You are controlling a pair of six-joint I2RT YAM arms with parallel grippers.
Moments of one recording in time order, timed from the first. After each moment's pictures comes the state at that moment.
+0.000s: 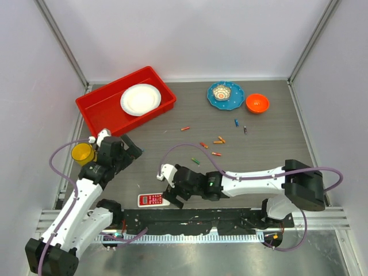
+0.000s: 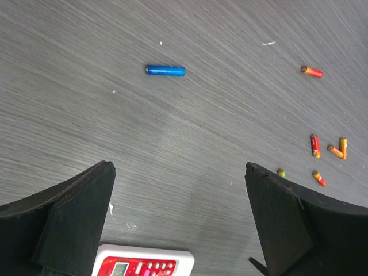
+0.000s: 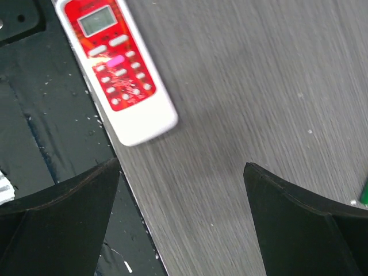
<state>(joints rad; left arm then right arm) -0.32 0.76 0.64 -0.65 -0.21 -0.88 1.32 1.47 0.84 -0.13 0.12 0.10</state>
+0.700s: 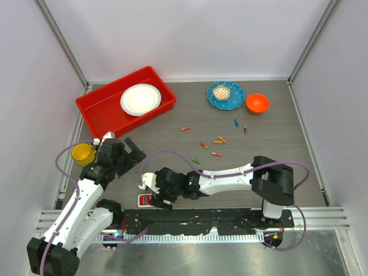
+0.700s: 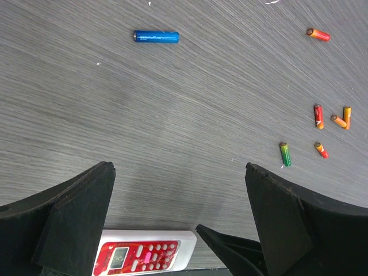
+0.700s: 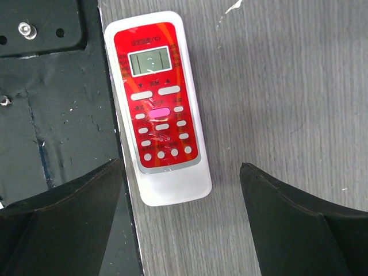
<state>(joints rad) -0.28 0.76 0.60 -0.65 -0.06 -0.86 1.35 1.76 1.04 -0.09 -0.04 -0.10</state>
